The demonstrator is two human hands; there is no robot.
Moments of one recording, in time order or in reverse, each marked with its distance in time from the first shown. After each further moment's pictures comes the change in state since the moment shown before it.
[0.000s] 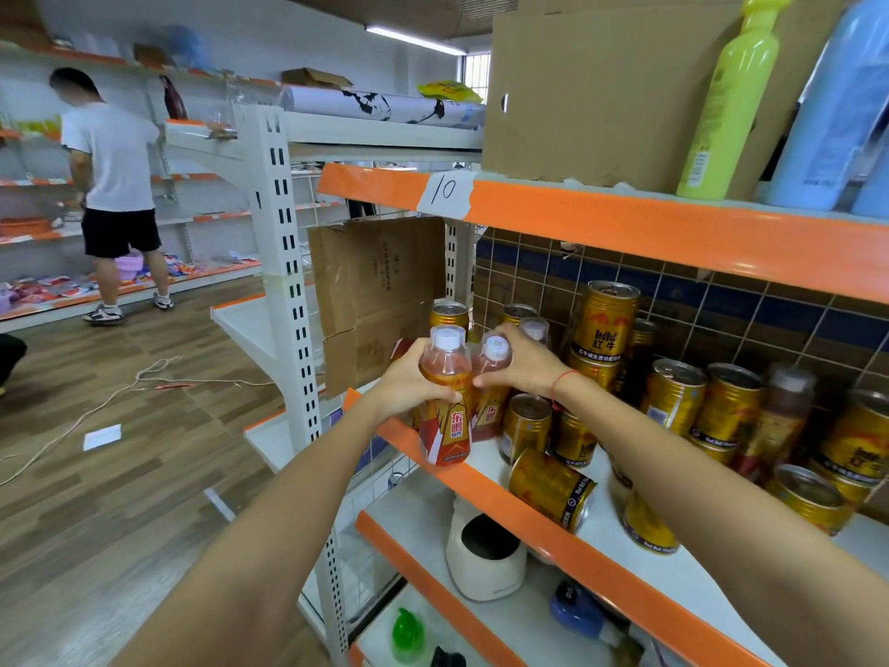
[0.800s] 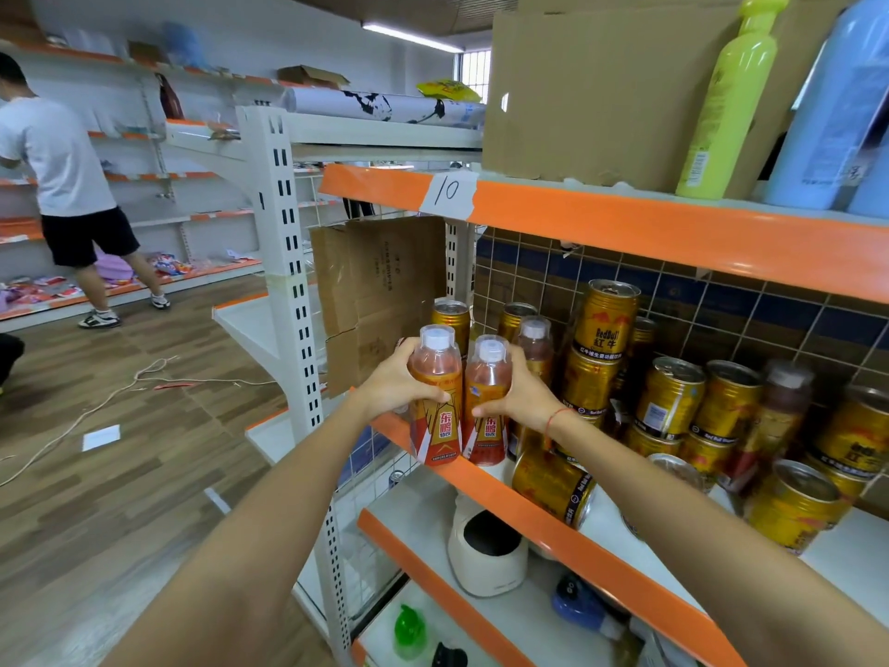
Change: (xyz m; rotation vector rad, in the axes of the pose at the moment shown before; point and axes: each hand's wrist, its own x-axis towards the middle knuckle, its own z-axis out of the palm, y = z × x) left_hand -0.008 -0.004 -0.018 0.027 -0.007 -0.023; right_hand -0.027 0.009 0.035 0.257 0.027 0.076
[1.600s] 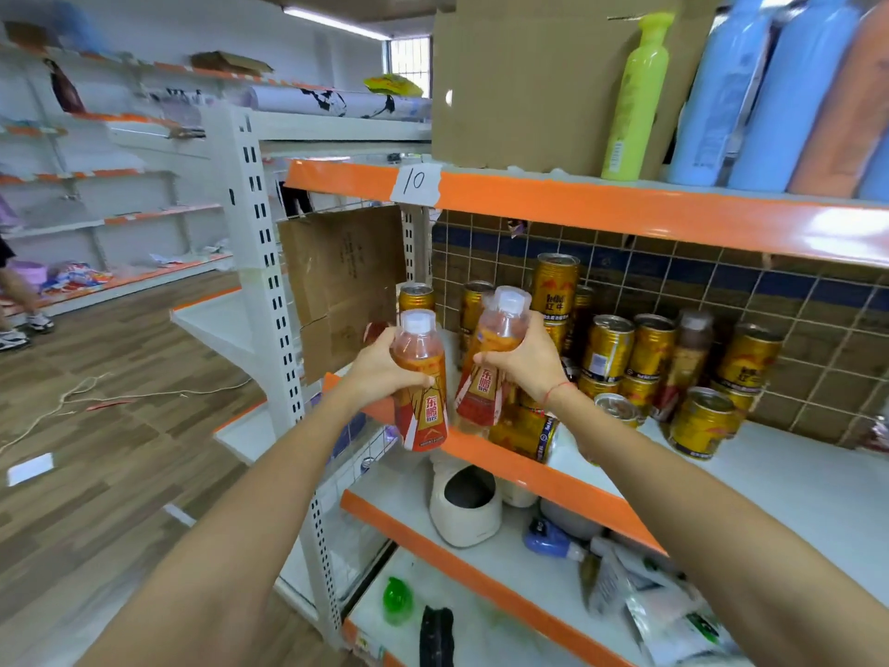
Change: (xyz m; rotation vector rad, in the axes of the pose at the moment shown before) left_hand -0.057 0.030 0.001 0.072 -0.023 0.057; right_hand -0.071 -0.028 -0.018 0.108 0.483 0.001
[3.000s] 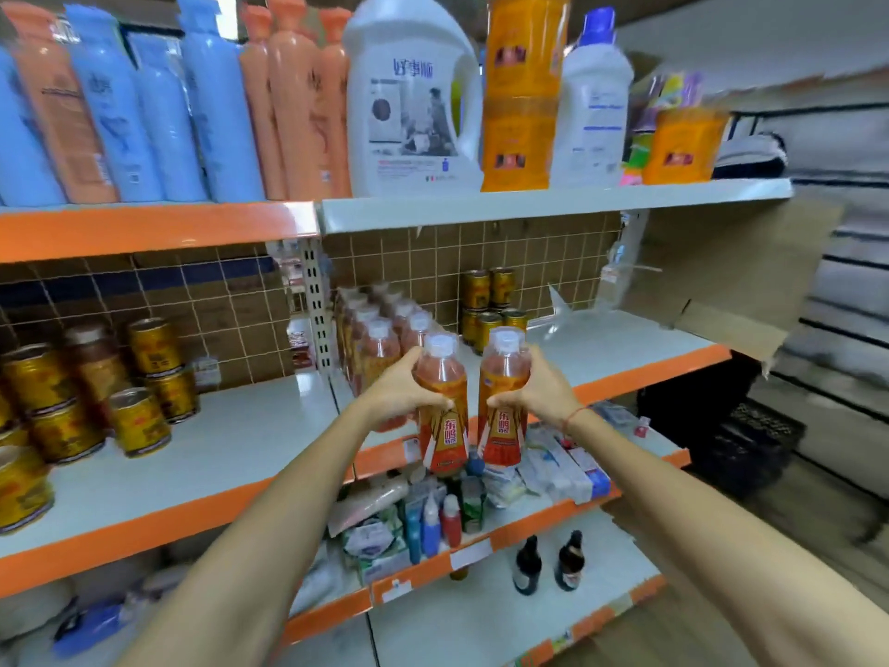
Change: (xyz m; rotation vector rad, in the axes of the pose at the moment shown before) left_hand -0.229 0.378 0.517 -0.088 -0.914 0.499; right_hand -0.421 0.107 -0.570 -0.335 0.596 0.476
